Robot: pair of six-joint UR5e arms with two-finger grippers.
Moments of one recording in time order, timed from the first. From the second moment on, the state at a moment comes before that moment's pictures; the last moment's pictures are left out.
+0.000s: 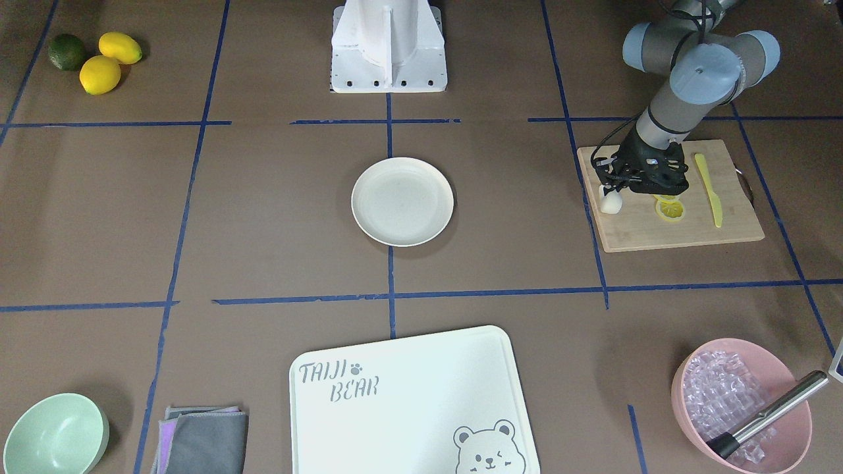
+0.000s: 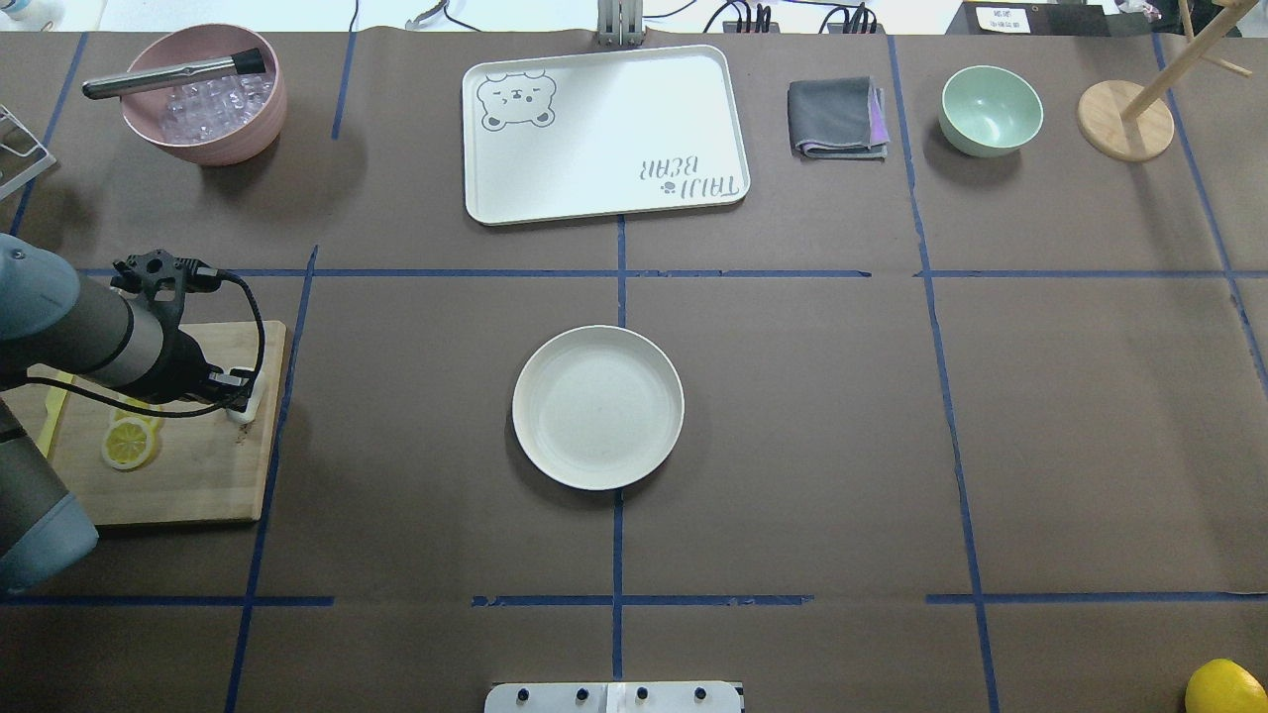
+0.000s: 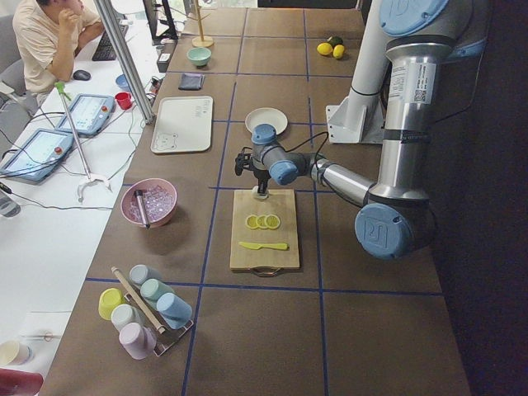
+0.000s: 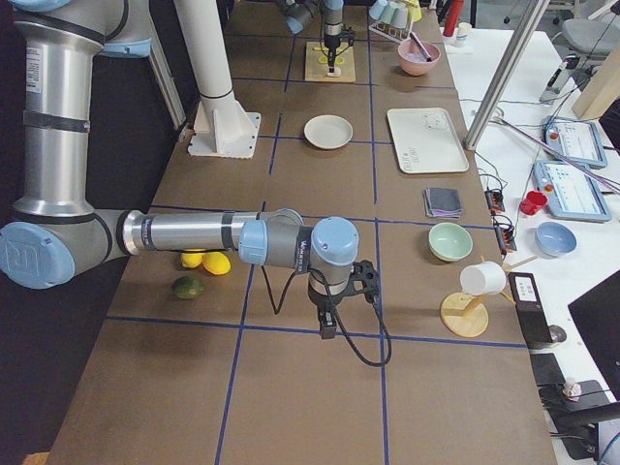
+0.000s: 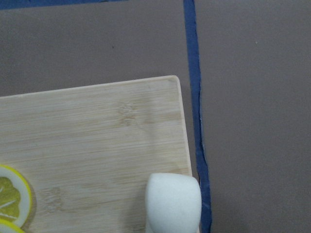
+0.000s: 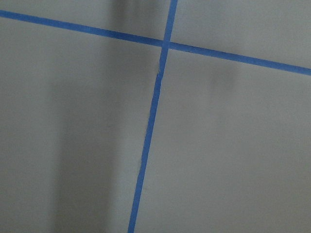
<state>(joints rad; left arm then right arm) -0.74 -1.65 -1.84 -1.93 -2.05 -0.96 1.59 -1.70 1.77 -1.72 2.31 -0.24</state>
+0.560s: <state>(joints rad) -0.61 -2.03 -1.83 -1.59 -1.95 -1.20 1.59 -1.70 1.77 -1.72 2.31 -0.24</state>
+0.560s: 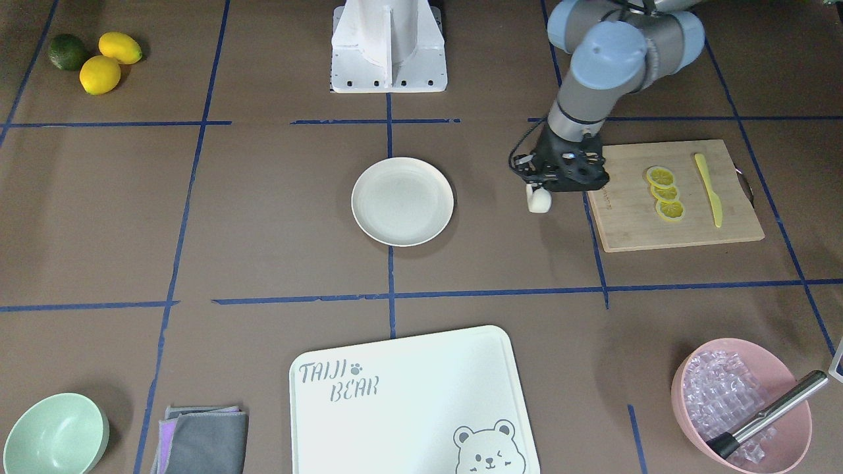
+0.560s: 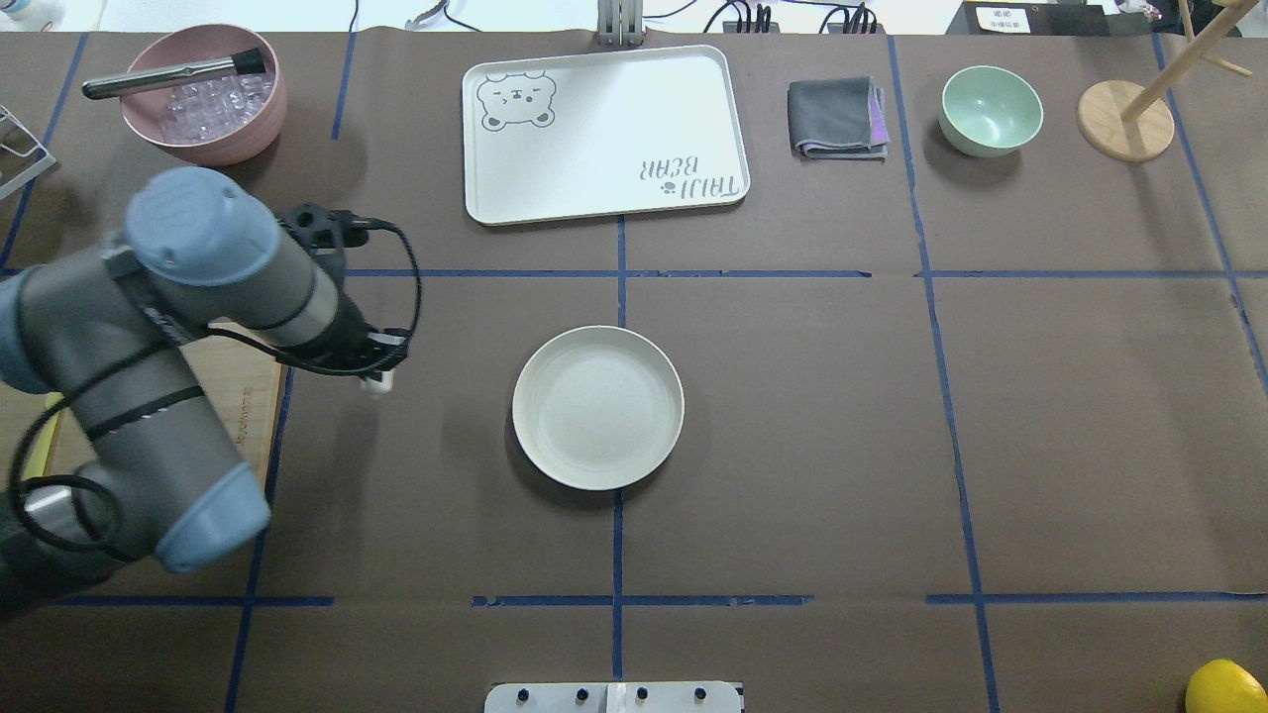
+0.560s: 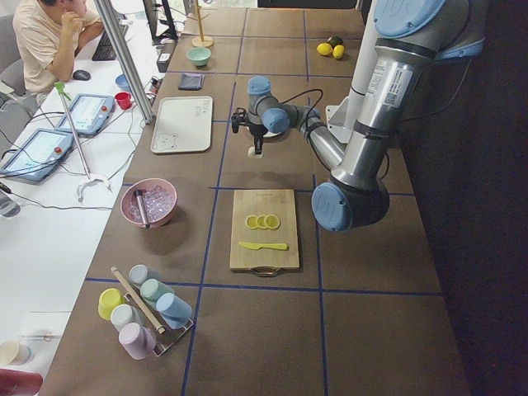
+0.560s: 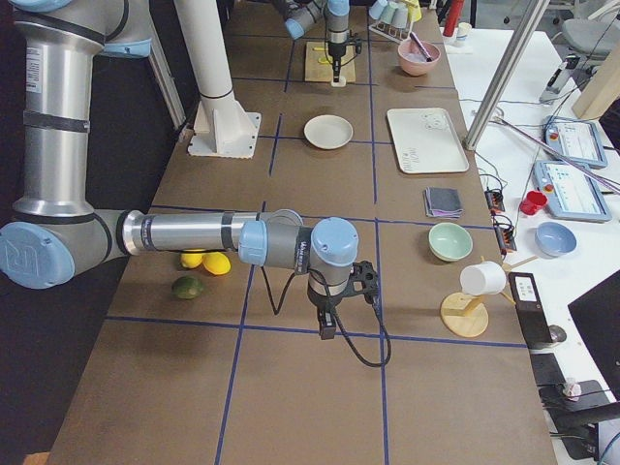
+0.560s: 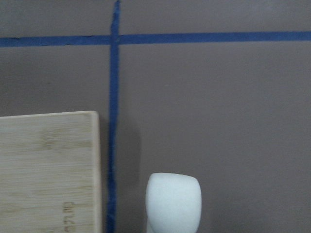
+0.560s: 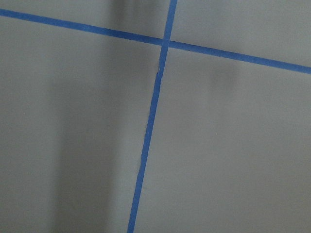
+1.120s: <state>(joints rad) -0.44 -2.38 -1.53 -1.60 -1.81 -1.42 1.59 -1.70 1.77 -1.72 2.31 -0.24</state>
